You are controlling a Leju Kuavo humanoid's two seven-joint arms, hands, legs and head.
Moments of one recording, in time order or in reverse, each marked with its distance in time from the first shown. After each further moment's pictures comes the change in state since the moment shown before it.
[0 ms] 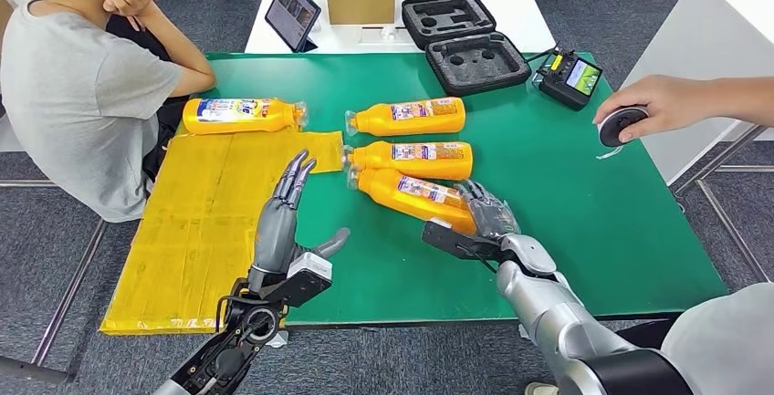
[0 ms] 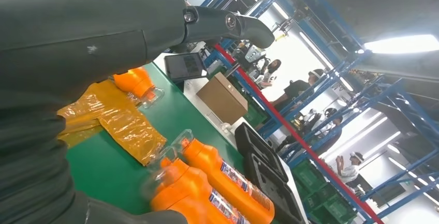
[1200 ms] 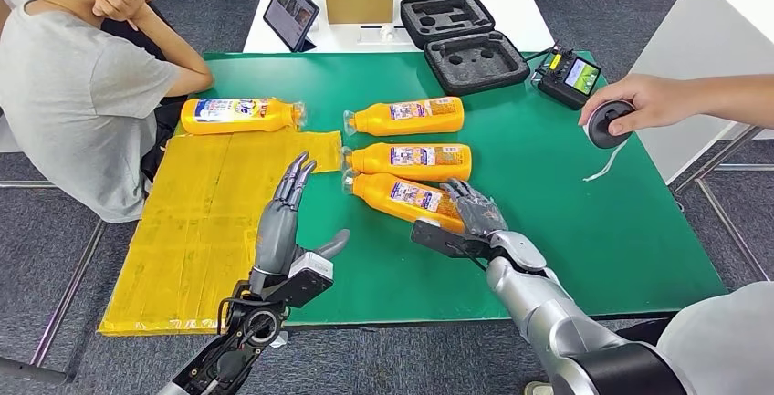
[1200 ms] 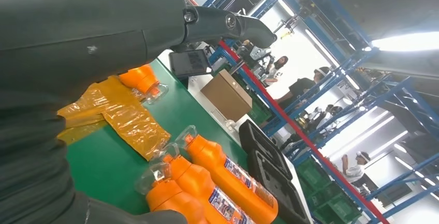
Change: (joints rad) left arm 0.009 -0.007 0.005 0.000 -0.003 0.000 0.013; right arm -0.024 0.029 0.044 0.000 -0.084 0.034 -0.066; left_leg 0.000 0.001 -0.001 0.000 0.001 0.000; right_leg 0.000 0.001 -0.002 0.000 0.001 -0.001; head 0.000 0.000
